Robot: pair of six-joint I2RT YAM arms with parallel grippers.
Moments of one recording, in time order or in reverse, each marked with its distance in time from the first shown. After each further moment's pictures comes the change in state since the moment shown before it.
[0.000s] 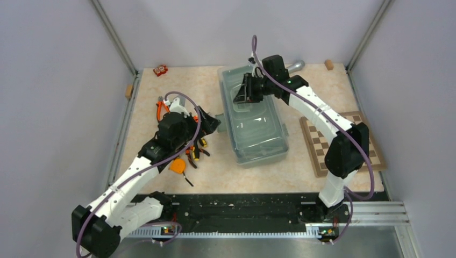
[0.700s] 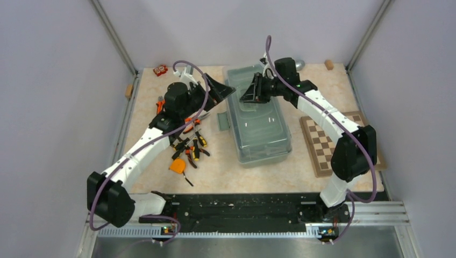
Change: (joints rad) left arm 0.040 0.299 0.294 0.244 0.215 -0.167; right arm -0.092 -0.072 -0.164 0.157 -0.122 0.087
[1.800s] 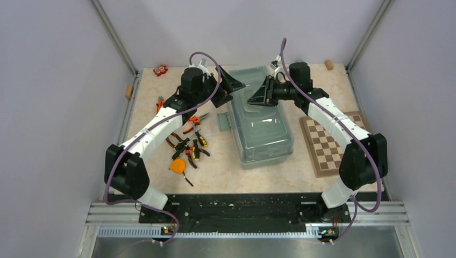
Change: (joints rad) left arm 0.000 0.302 0.263 -0.153 0.107 -0.089; right arm -0.094 -0.109 -0.187 0.155 -0.167 0.067
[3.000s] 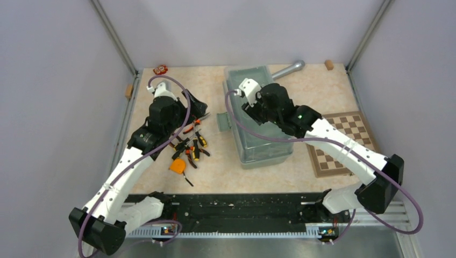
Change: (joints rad) left arm 0.042 -0.525 -0.270 -0.326 -0.473 0.295; right arm 0.435 -0.232 0.013 -0.264 0.977 -0.947
